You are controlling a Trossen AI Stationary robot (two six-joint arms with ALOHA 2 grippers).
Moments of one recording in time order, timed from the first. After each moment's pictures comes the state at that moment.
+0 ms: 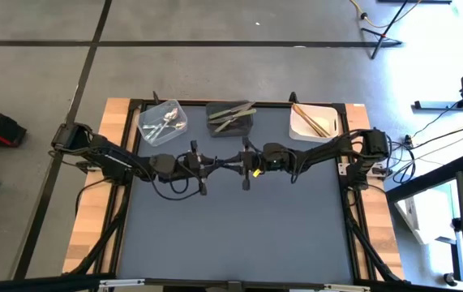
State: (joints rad) left arm -0.14 1.42 0.47 0.96 -0.43 0.07; right arm -0.04 1.78 0.81 0.87 -0.07 -0.15
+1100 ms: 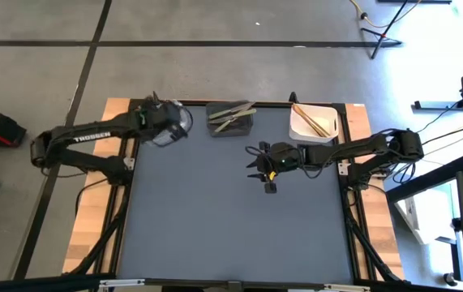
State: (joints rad) left arm 0.41 1.12 0.88 -0.69 -0.73 -0.08; right arm -0.03 1.46 0.74 0.12 -0.09 -0.19
